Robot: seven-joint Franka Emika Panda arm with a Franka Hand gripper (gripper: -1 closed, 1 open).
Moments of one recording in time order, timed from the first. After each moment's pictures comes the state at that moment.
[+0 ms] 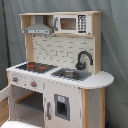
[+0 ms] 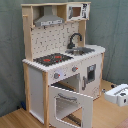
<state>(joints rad) 0.17 -1.50 1.60 -2.68 -0.06 2.44 -0.70</state>
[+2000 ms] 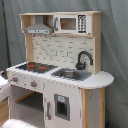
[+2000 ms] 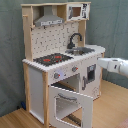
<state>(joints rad) 0.00 -1.50 1.21 -2.65 -0.31 2.43 -0.73</state>
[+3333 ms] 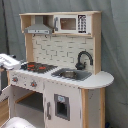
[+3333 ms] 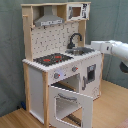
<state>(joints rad) -0.24 -1.45 1.00 -2.60 -0.37 2.66 -0.93</state>
